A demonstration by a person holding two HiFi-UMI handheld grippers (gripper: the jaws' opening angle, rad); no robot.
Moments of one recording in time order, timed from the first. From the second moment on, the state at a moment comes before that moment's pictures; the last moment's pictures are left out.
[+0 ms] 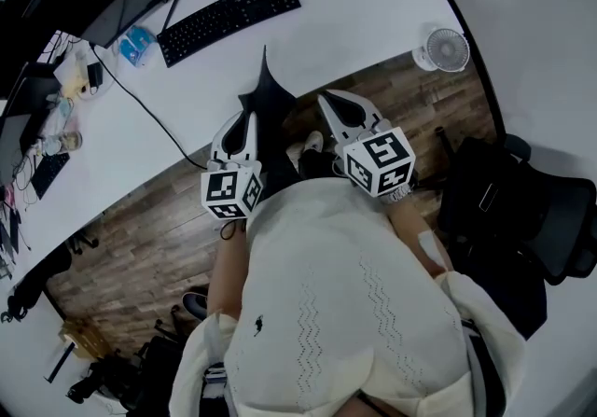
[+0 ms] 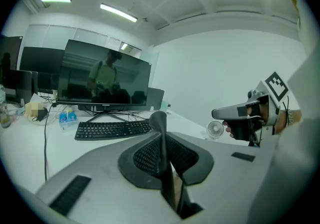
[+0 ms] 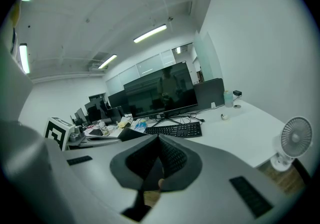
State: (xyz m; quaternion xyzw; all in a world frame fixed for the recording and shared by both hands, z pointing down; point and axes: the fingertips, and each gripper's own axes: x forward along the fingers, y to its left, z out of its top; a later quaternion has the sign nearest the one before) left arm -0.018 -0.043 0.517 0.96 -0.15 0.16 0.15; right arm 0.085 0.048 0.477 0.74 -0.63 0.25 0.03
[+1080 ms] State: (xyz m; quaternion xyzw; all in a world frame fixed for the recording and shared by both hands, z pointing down) left arm -0.004 -0.043 0.450 0.98 -0.15 0.09 0.12; right arm 0.090 0.038 0.437 0.75 -0.64 0.19 0.03
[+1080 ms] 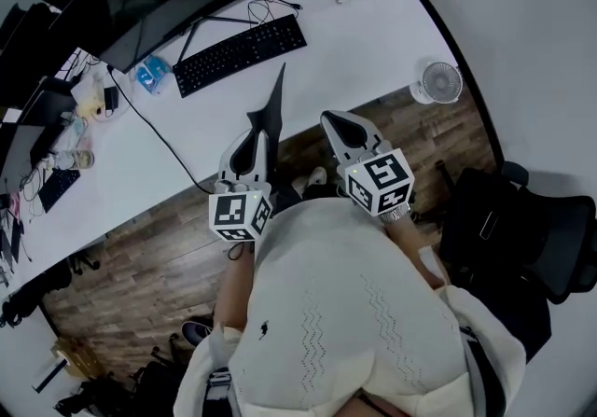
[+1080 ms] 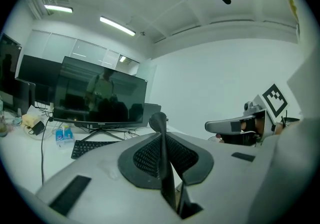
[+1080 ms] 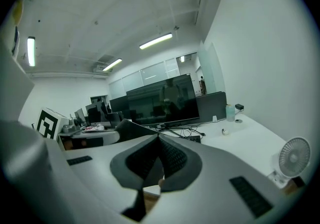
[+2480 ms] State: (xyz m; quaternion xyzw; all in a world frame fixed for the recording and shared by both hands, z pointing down) left arm 0.012 -0.083 0.323 0.98 -0.18 -0.02 0.05; right arm 0.136 0.023 0.316 0.77 -0.63 0.06 0.00
